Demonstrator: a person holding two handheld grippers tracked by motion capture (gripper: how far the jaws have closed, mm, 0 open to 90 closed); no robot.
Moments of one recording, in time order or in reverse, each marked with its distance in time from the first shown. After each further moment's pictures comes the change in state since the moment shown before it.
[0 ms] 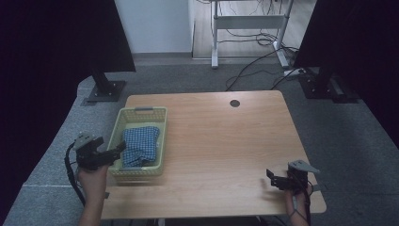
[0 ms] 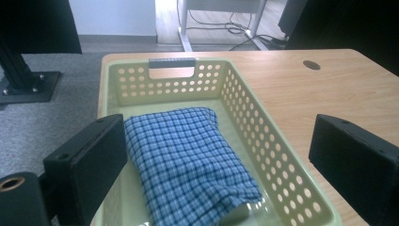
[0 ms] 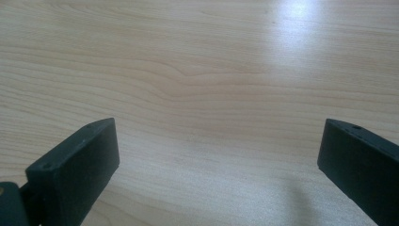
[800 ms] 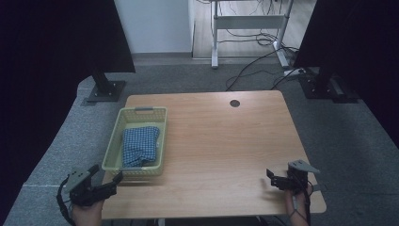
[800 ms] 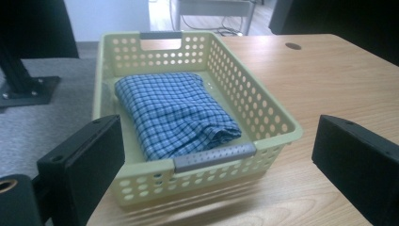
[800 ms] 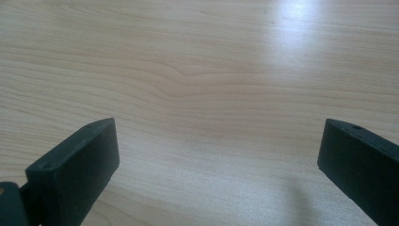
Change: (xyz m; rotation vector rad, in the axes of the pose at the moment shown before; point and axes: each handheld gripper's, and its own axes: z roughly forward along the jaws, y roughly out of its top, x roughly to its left) left arm -0.016 -0.071 -0.053 -0.041 -0.019 0.038; right arm 0.000 0.000 0.000 0.000 -0.002 0.001
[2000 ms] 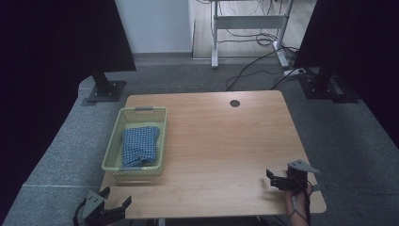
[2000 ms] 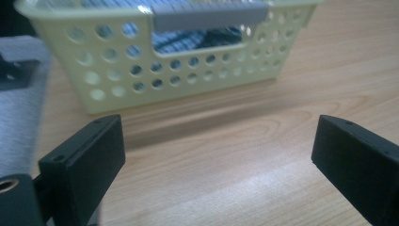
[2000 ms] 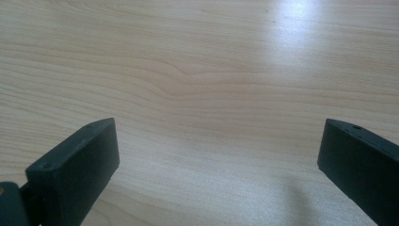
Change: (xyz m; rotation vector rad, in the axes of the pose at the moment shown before) left arm 0.006 -0.107 0.024 0.081 -0.058 0.055; right arm 0.001 0.000 0.000 0.003 -0.003 -0.011
